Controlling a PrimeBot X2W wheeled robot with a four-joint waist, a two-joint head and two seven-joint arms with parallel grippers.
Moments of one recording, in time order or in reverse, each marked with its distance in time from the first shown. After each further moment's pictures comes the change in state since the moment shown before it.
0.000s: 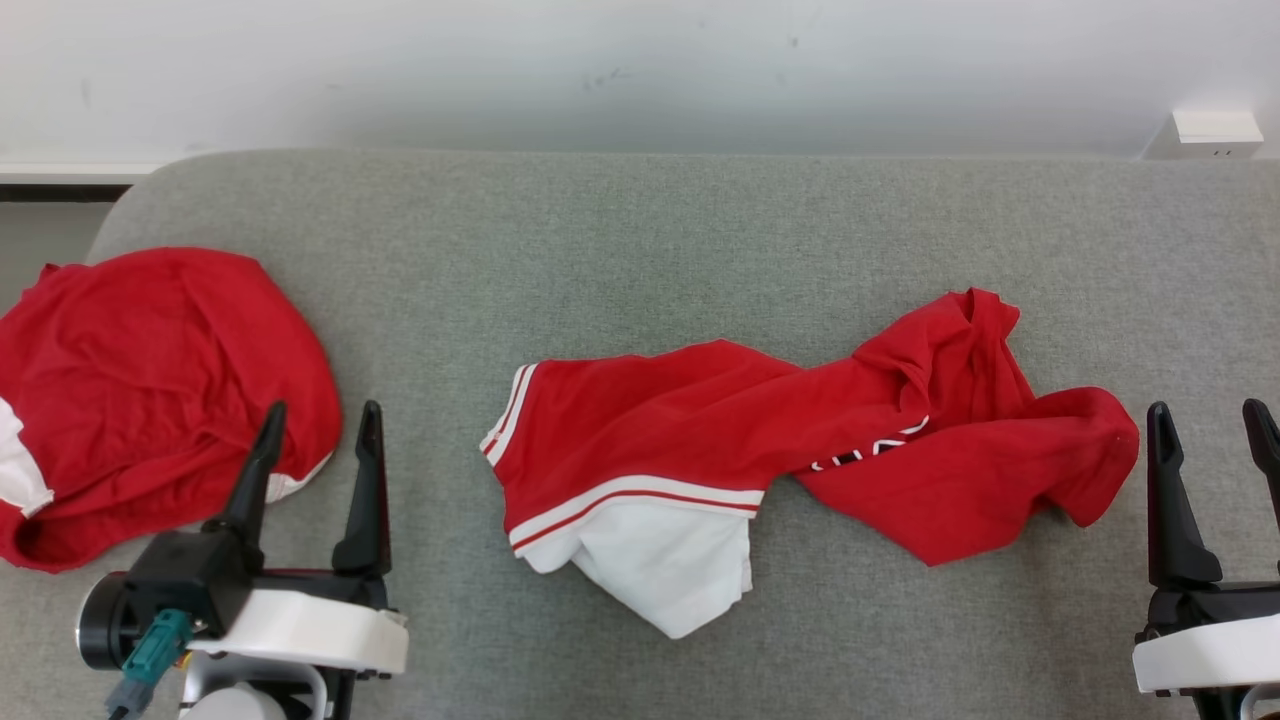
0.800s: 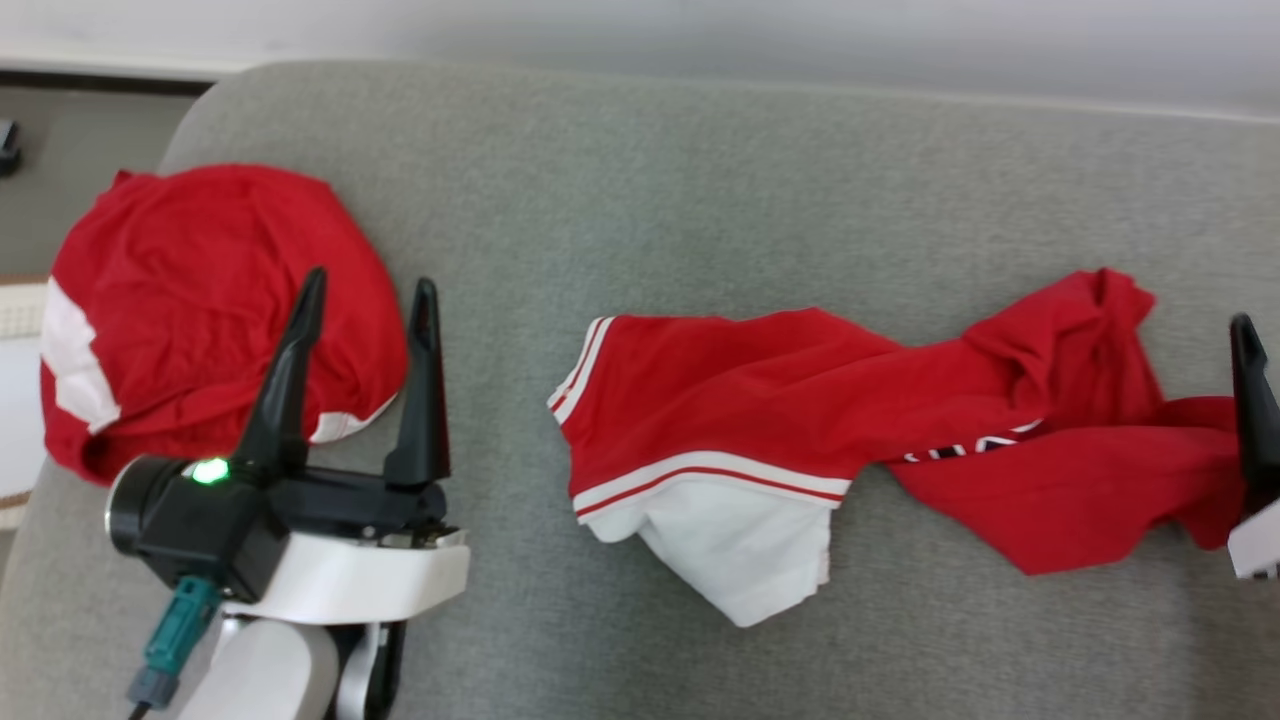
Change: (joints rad) left arm -0.105 -0.162 0.085 -0.096 0.202 -0.117 0.000; right arm -0.211 -0.228 0.015 0.261 0.116 0.000 0.031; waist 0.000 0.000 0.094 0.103
